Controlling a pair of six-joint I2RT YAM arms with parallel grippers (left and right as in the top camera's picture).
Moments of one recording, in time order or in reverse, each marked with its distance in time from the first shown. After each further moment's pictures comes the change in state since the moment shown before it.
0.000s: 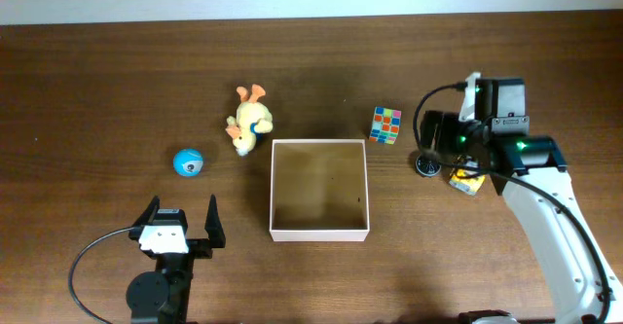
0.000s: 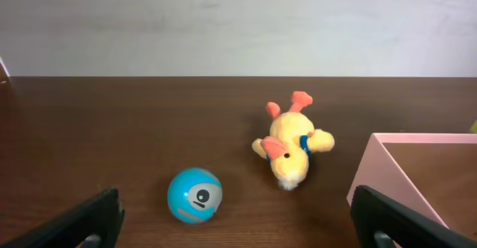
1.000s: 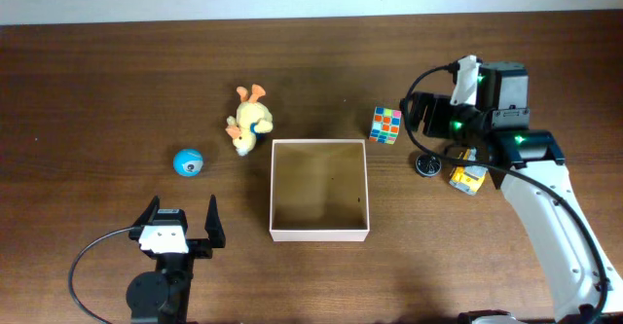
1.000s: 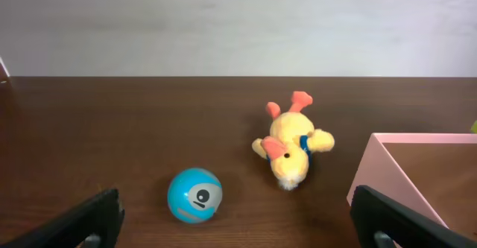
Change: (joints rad) left arm 0.000 0.000 0.000 0.000 0.000 0.000; right arm 0.000 0.032 0.025 0.108 -0.256 0.066
